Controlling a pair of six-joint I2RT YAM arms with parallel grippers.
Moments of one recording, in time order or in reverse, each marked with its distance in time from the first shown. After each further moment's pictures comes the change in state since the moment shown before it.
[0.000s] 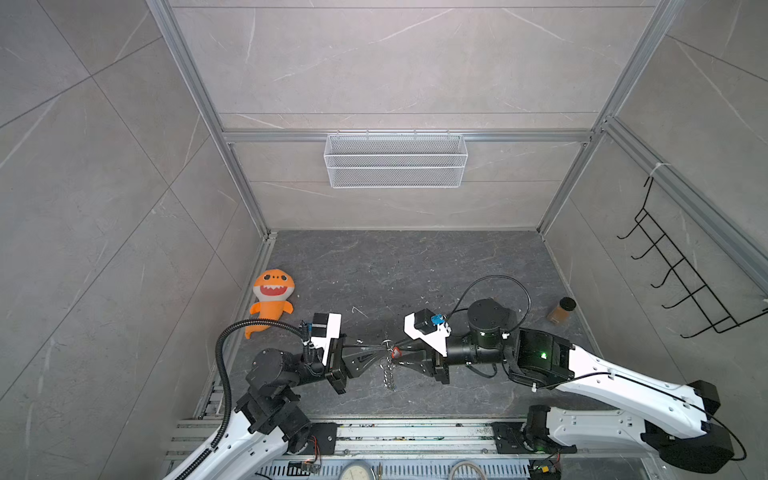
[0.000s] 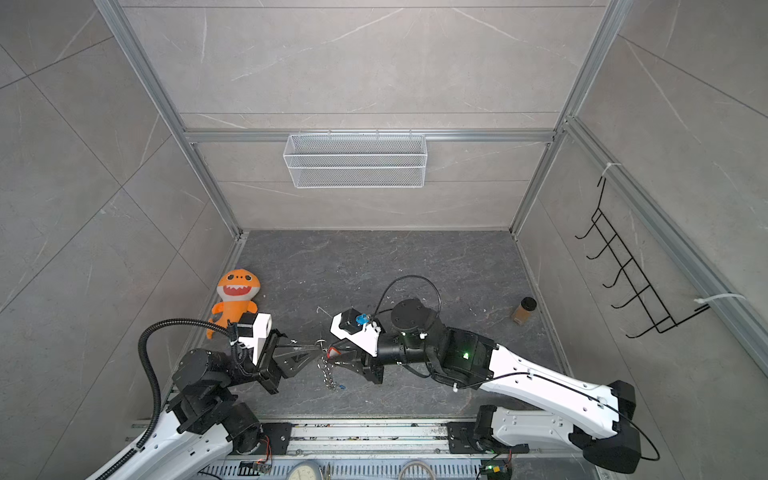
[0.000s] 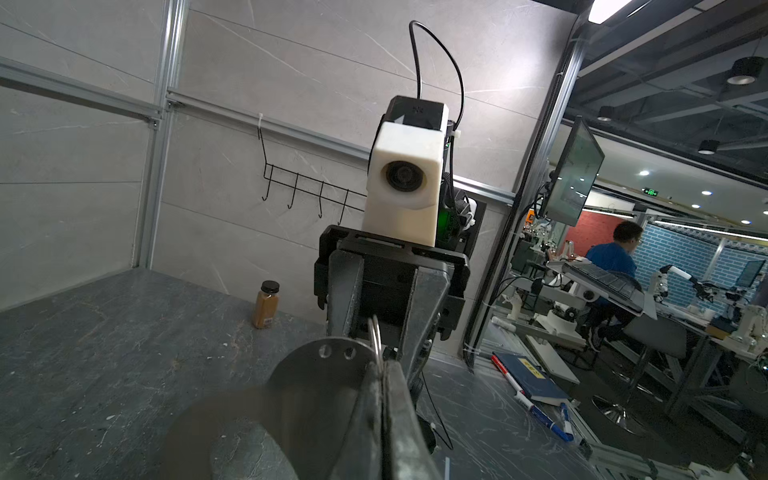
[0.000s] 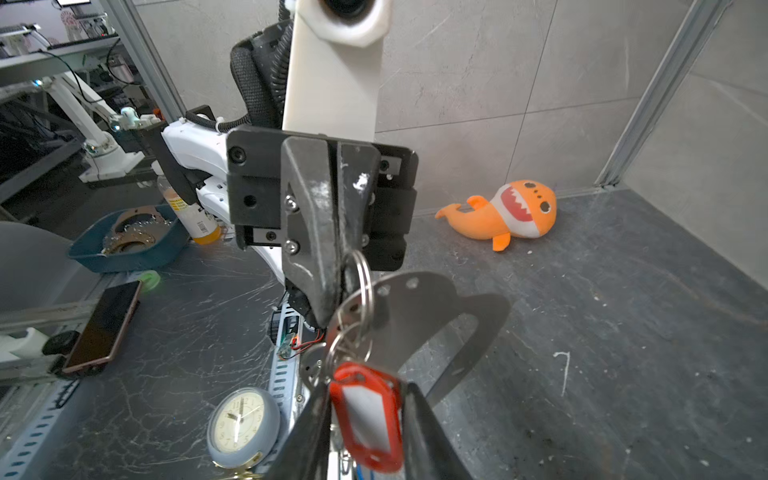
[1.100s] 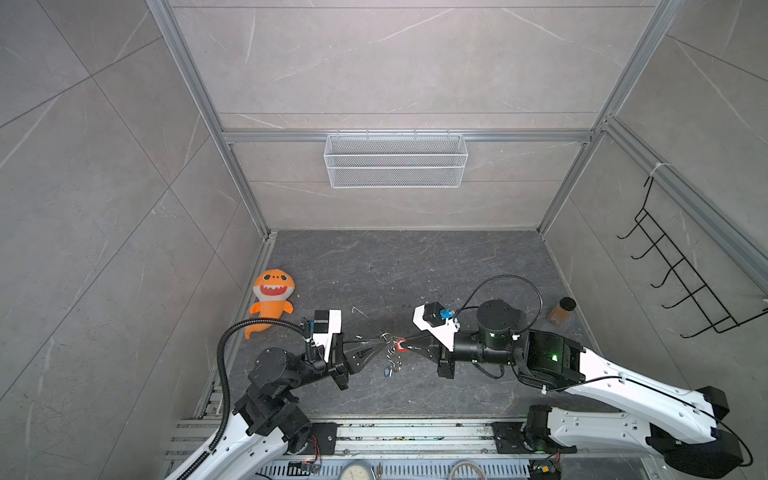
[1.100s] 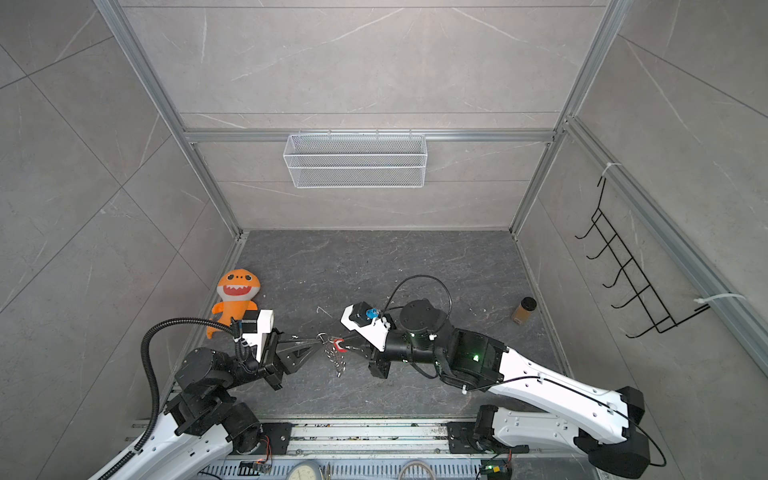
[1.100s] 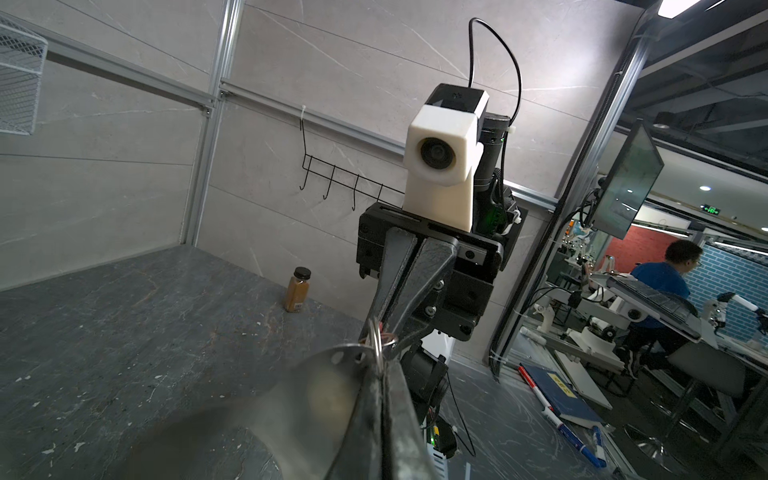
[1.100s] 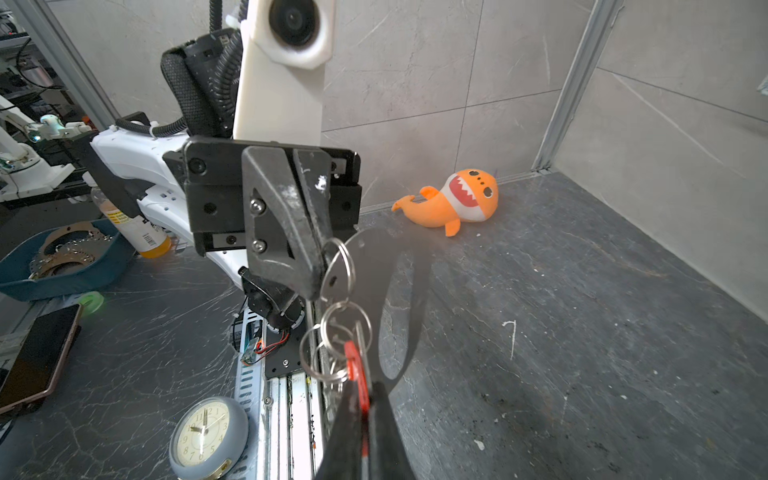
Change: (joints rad) left arm 0.001 -0.021 0.000 -0.107 -0.106 0.024; right arm -0.011 -0.052 -0.013 -0.041 0.153 0.011
